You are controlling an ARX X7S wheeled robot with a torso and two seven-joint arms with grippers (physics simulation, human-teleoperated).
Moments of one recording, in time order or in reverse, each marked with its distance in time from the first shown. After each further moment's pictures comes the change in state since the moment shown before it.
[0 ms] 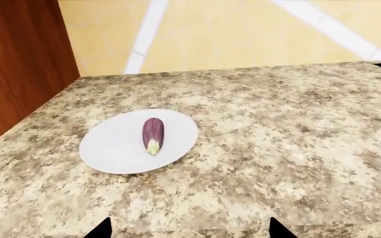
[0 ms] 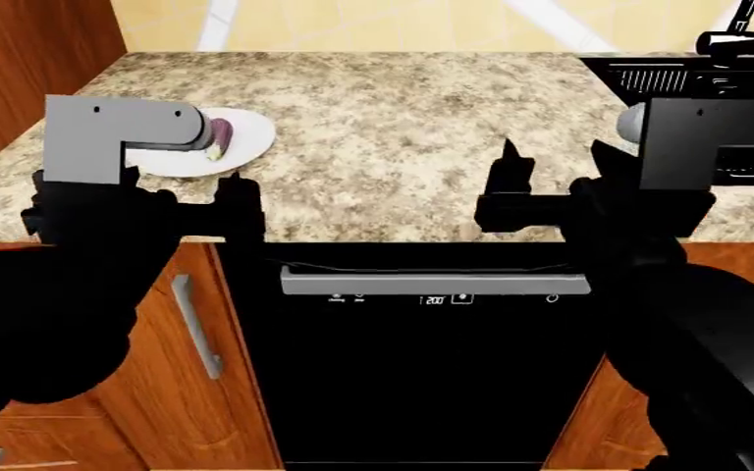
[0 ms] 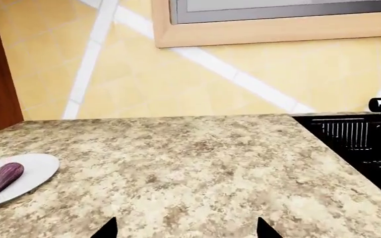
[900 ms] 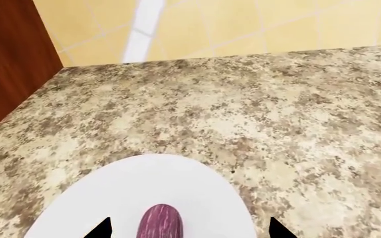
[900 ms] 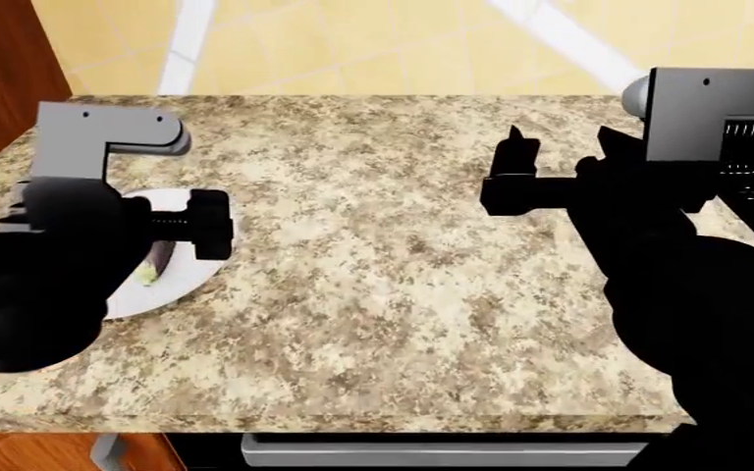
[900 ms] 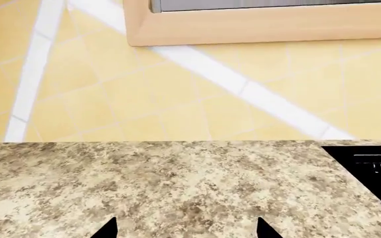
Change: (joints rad) left arm -0.065 -0.105 0.103 -0.166 -0.076 0.008 0.002; right arm 0.090 0.051 0.005 0.069 0.166 0.047 0.137
